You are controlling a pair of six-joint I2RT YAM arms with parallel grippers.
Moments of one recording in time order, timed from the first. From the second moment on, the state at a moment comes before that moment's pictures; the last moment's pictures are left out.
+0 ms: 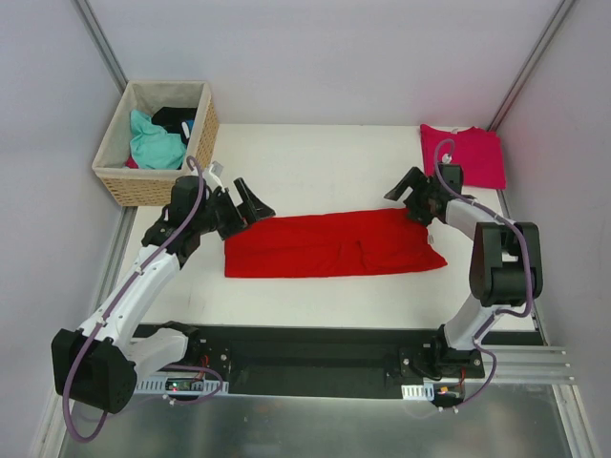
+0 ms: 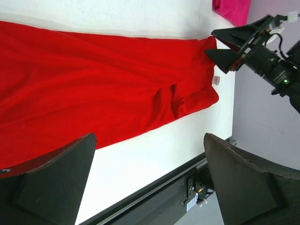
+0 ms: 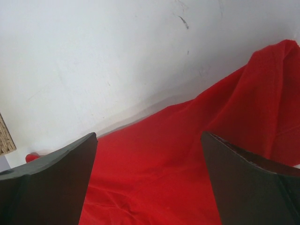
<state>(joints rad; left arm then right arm) -0.27 1.05 0.83 -0.35 0.42 -0.77 0.03 1.71 1.01 -0.11 -0.26 0.69</state>
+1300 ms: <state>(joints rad) -0.12 1.11 0.83 -0.34 0.47 -0.72 0.26 2.63 2.27 -0.21 -0.44 0.88</state>
